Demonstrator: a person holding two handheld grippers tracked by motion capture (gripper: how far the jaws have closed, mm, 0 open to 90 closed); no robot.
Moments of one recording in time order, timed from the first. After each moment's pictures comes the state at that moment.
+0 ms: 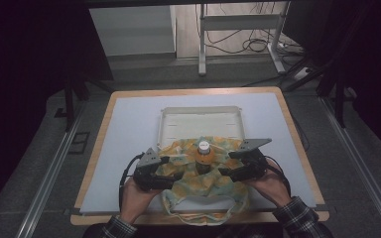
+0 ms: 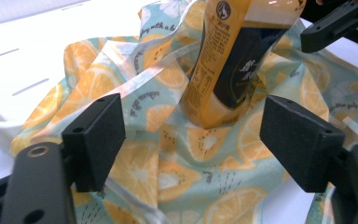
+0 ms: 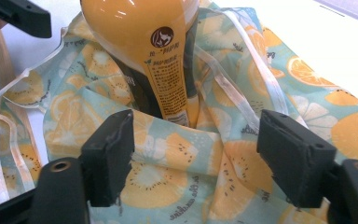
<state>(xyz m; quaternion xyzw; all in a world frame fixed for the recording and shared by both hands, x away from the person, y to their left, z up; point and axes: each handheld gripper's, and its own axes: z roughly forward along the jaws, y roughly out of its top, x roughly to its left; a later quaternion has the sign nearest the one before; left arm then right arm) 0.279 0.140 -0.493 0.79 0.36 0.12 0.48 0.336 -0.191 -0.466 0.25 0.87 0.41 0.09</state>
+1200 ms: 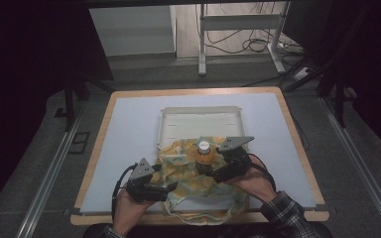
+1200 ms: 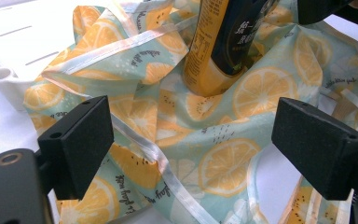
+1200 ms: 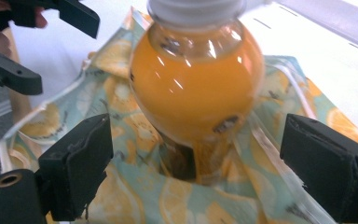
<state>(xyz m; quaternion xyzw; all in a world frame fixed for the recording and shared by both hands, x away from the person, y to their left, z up) 0.254 0.151 -0.503 0.79 0.37 0.13 0.47 0.335 -0.145 -0.459 0.23 0.87 0.42 0.09</state>
